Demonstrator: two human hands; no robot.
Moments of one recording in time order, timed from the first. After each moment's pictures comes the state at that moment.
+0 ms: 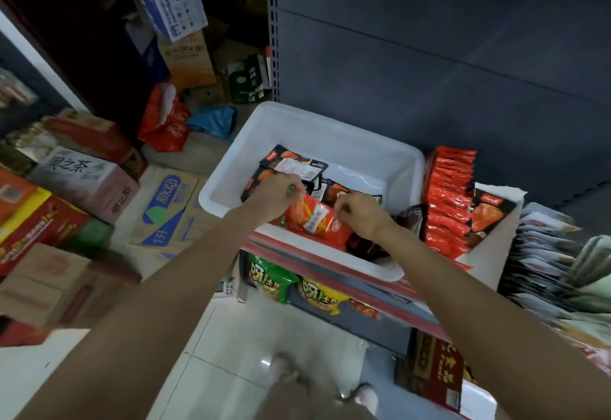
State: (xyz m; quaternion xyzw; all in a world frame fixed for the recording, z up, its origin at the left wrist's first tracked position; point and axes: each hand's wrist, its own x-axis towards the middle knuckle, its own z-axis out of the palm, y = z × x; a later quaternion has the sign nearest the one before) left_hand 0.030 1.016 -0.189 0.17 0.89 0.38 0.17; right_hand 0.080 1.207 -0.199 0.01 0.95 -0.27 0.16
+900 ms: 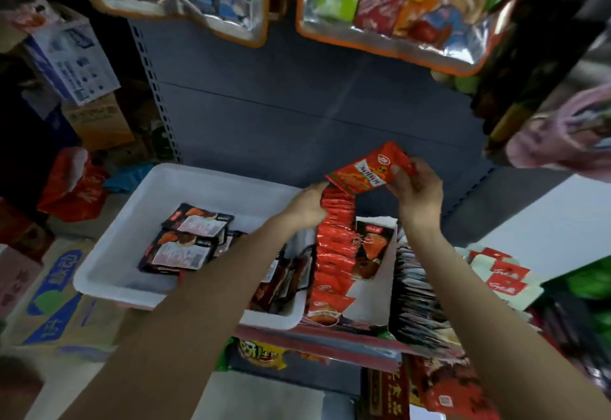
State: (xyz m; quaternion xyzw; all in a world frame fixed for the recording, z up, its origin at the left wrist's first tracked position) left_hand 0.031 1.246 -0.132 0.29 0.85 0.36 0.23; right_hand 0.132 1.385 -0.078 0.23 0.76 -0.51 -0.32
